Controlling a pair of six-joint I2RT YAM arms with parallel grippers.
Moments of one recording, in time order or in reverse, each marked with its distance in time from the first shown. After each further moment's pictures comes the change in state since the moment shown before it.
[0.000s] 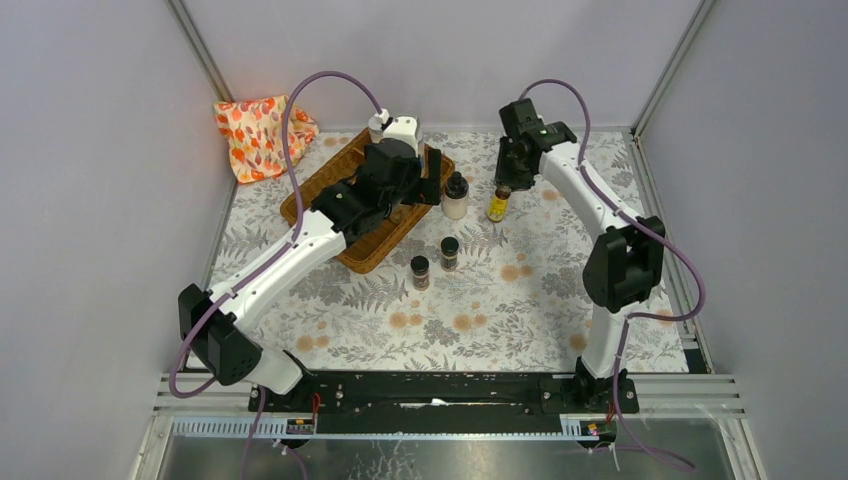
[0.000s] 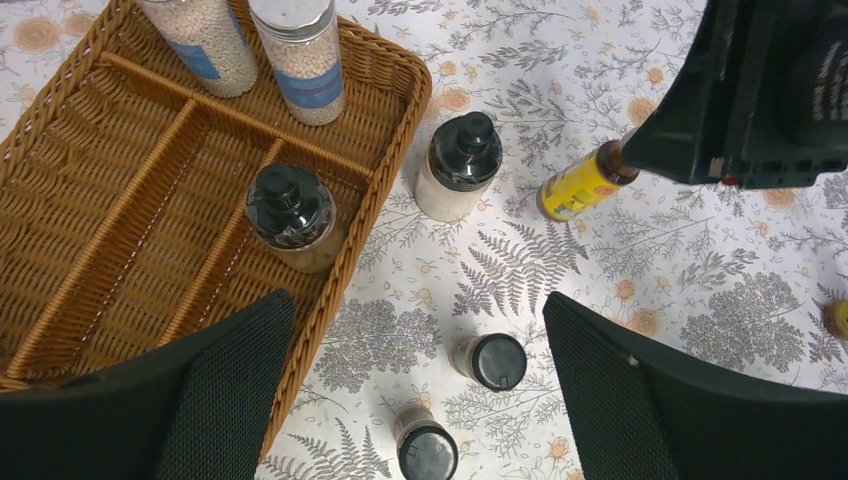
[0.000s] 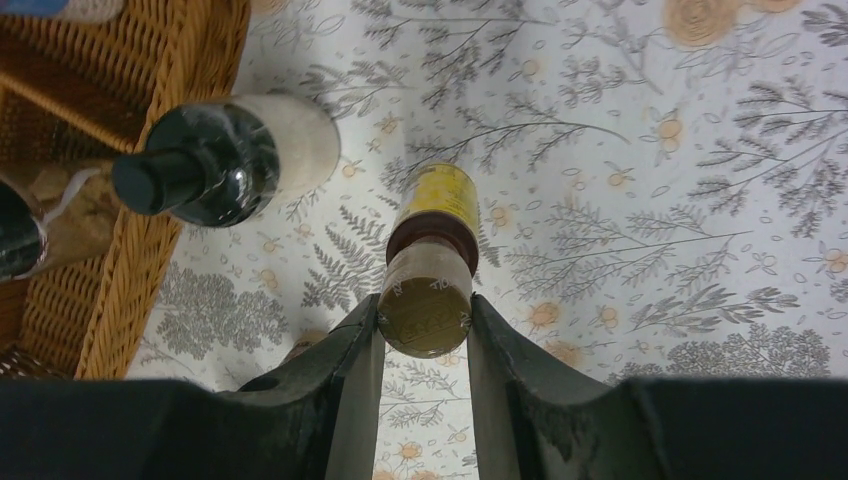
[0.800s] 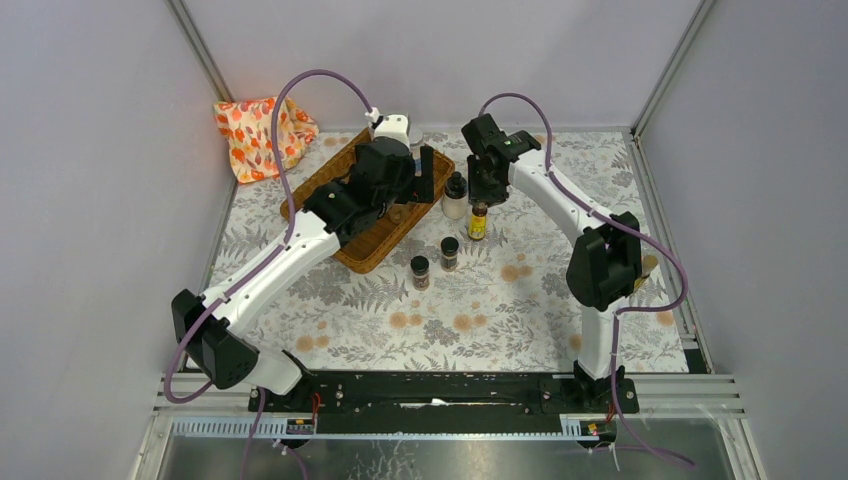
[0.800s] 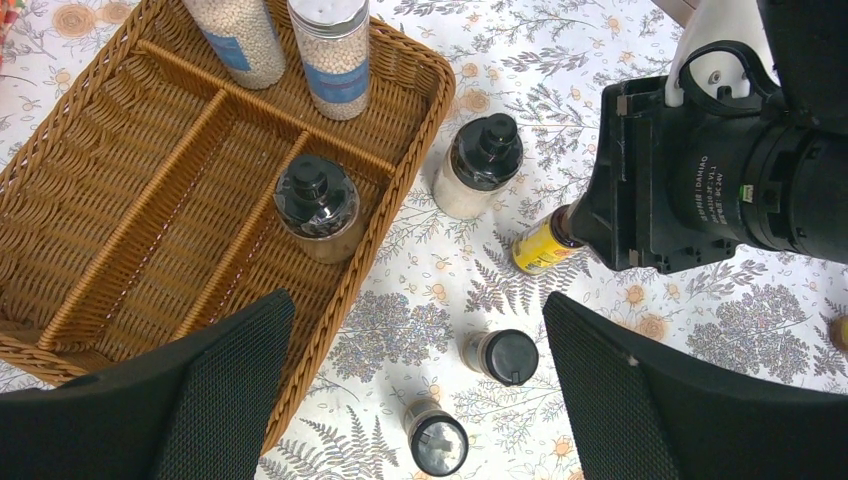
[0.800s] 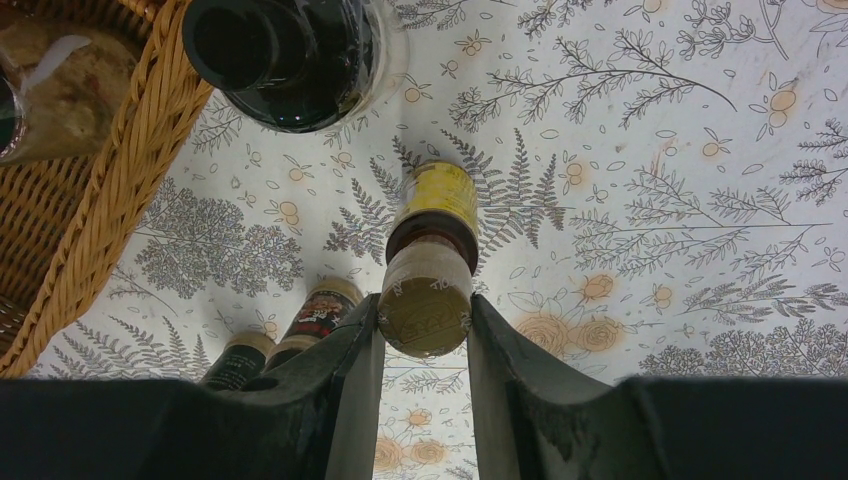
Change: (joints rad) left arm 0.011 -0.026 0.013 -0.051 -0.037 -0.019; right arm 0.167 0.076 0.038 -0.063 0.019 -0.029
